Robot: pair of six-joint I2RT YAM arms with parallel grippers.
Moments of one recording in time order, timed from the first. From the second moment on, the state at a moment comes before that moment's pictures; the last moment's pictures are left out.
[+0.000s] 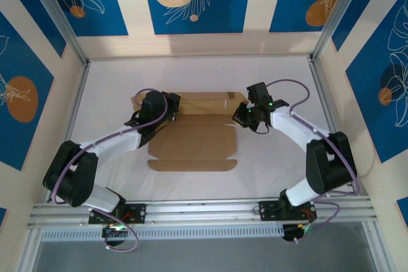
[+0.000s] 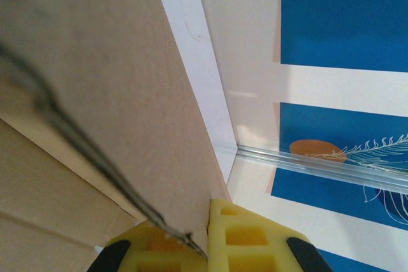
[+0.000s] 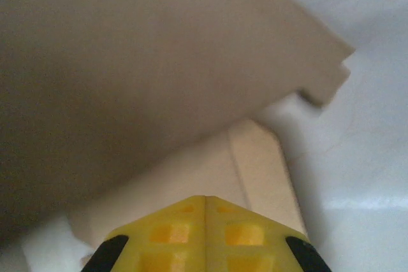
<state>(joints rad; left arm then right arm) -0.52 1.45 0.79 0.30 -0.03 -1.56 0.34 1.53 1.01 -0.53 -0.27 0.84</state>
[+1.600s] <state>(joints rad) -0.54 1.36 0.75 0.20 -0.08 -1.68 0.32 1.70 0.92 -0.21 -0.14 0.58</state>
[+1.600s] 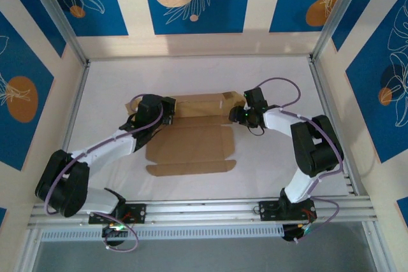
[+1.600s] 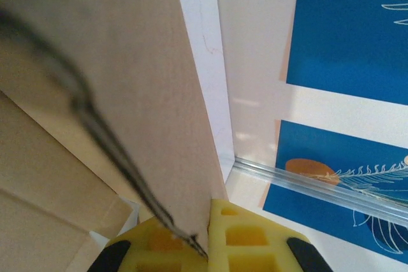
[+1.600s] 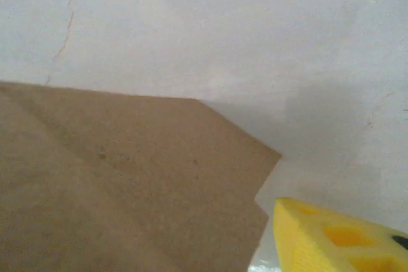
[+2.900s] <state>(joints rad) -0.55 1.34 0.75 0.20 -0.10 -1.67 0.27 1.84 1.15 -0.39 -0.43 0.98</state>
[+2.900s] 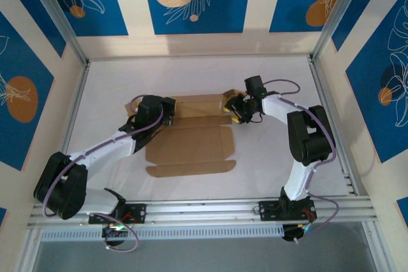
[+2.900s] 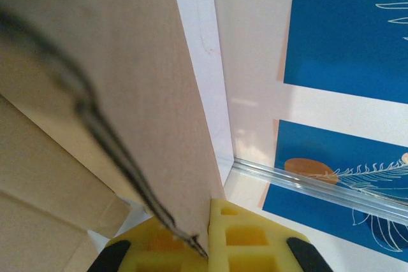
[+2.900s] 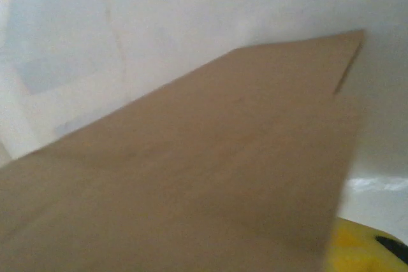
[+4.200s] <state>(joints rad) -0.56 1.34 0.72 0.22 -0.19 -1.67 0.28 1.90 1.08 -0.10 -0.65 1.04</state>
